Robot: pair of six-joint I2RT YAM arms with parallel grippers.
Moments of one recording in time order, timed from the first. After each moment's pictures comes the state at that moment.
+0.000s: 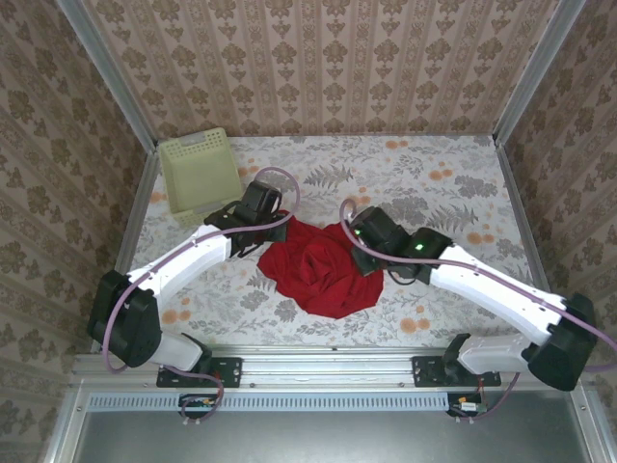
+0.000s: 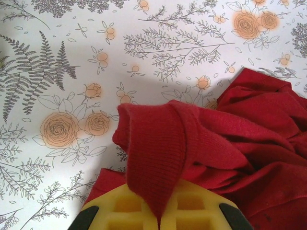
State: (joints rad) left arm -0.63 1.43 1.04 -0.50 -0.05 -0.41; right arm 0.81 1.26 1.06 -0.78 0.21 0.28
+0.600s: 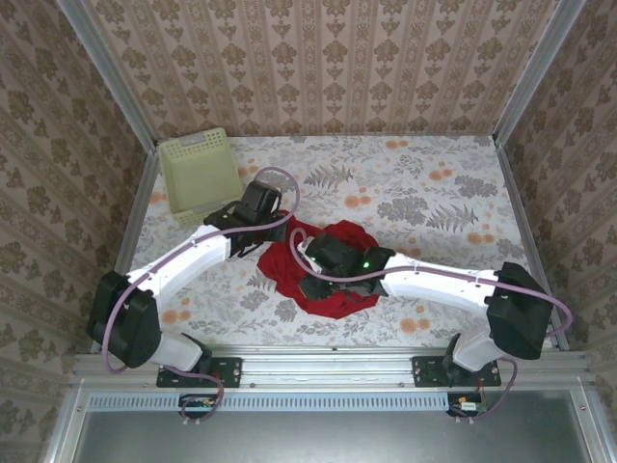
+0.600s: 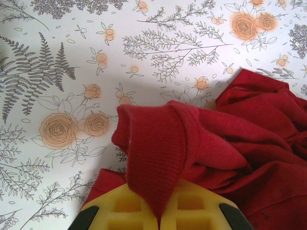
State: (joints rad) left arm -0.63 1.42 1.04 -0.50 -0.05 -0.41; right arm 0.99 1.52 1.05 -0.48 0.01 0.33
